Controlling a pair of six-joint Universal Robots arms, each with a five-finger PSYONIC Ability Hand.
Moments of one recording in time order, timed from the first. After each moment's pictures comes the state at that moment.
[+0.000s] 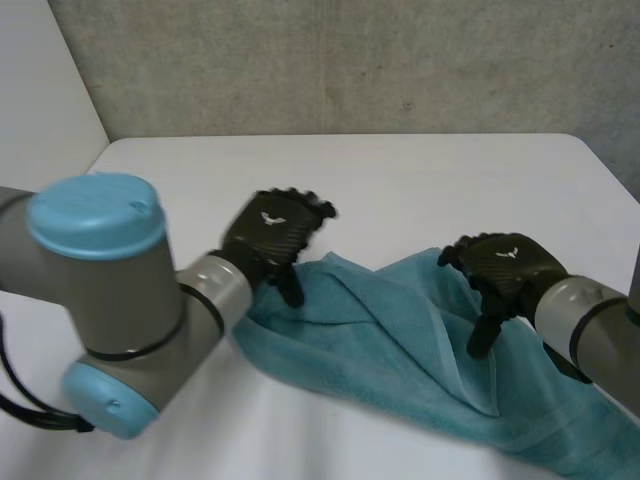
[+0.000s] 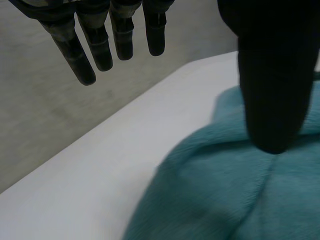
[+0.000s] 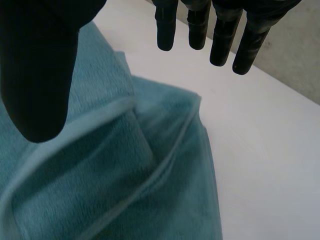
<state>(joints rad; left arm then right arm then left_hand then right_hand) 4.07 -1.99 -1.45 3.24 -1.45 3.38 1.91 -1.39 1.68 0.21 1.43 2.82 0.28 0.28 0.27 0.28 0.11 0.21 0.22 0.21 0.23 0.06</state>
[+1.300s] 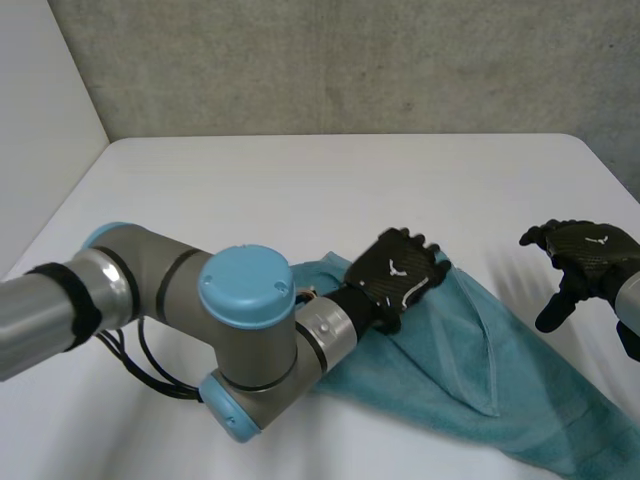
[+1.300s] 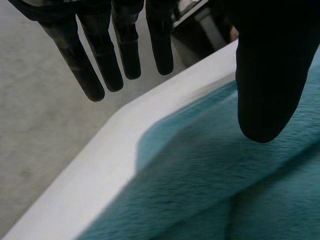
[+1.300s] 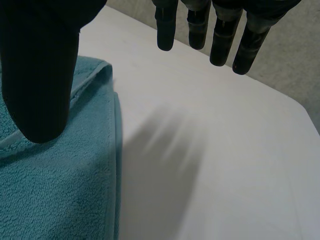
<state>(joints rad) 3.90 -2.33 -1.25 3.46 -1.25 3.57 1.60 -1.42 1.77 0.09 1.33 2.82 0.48 0.47 0.48 0.47 0.29 0.21 0.22 0.21 0.23 0.06</state>
